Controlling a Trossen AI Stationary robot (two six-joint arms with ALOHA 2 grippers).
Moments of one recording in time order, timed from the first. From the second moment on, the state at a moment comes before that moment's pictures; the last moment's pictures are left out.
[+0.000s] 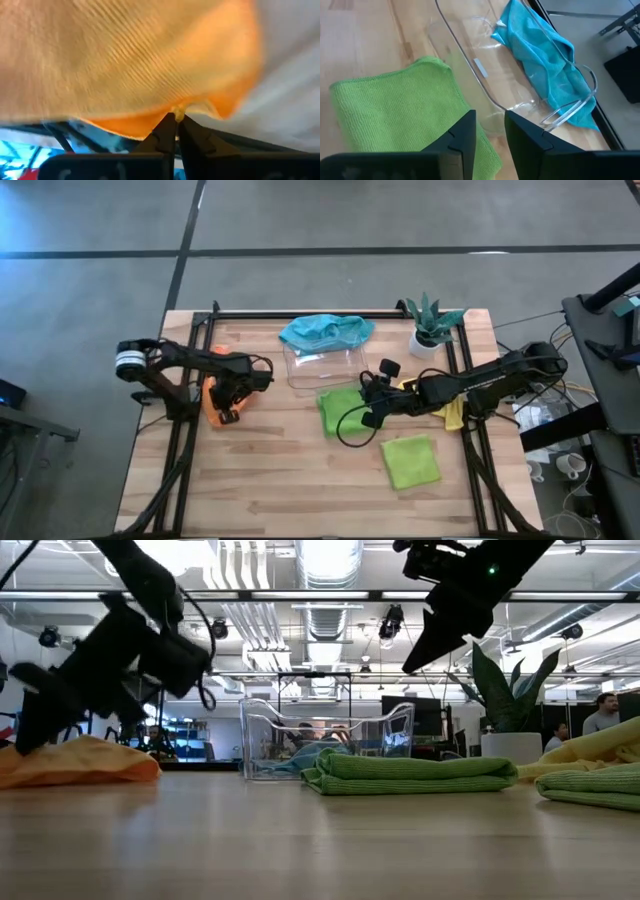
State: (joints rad) left arm 0.21 1.51 0.78 -1.31 0.07 -0.19; right arm 0.21 1.43 0.93 -0.44 0.62 0.20
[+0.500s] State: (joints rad) left arm -0.31 1.17 1.08 -0.89 0.13 -0.50; right arm 0.22 1.43 0.93 -0.33 0.58 0.12
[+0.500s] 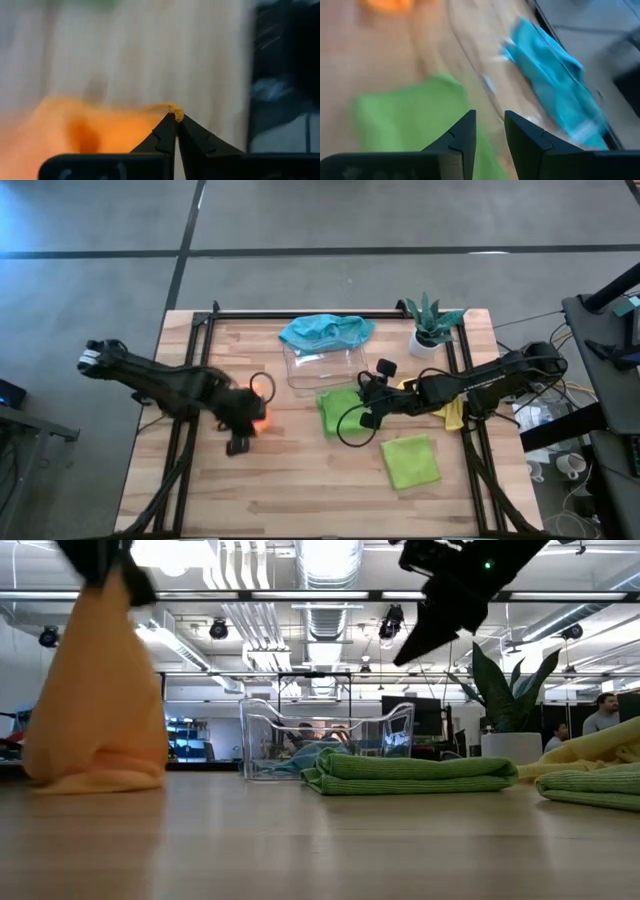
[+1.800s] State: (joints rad) left arm -0.40 1.28 1.08 -0.61 -0.13 -0.38; right arm 0.21 2.03 1.65 -0.30 -0.07 -0.21
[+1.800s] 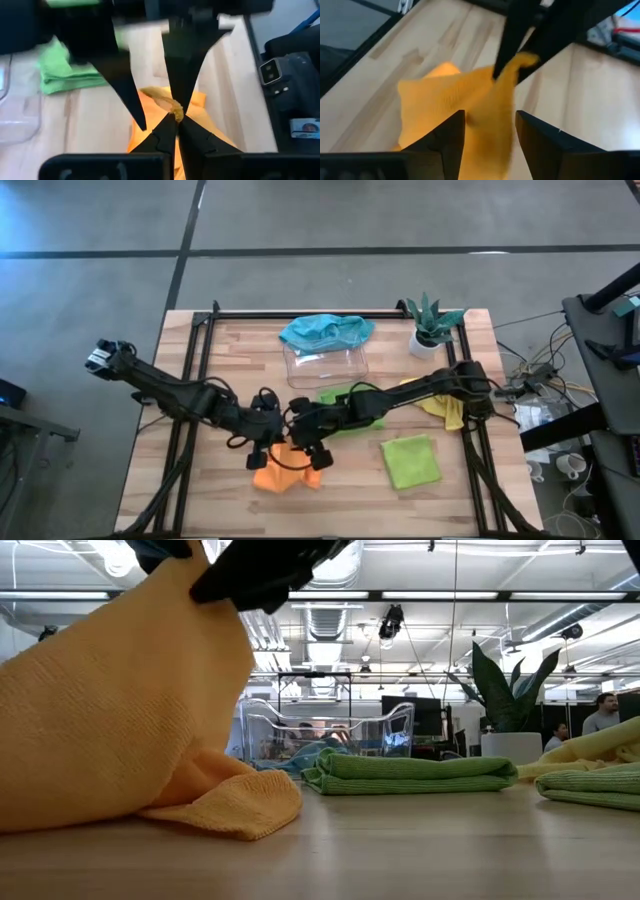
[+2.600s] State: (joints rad) left arm -0.40 1.26 1.05 -0.59 -0.17 -0.46; right arm 0.23 1.89 1.63 -0.58 0.12 -0.28
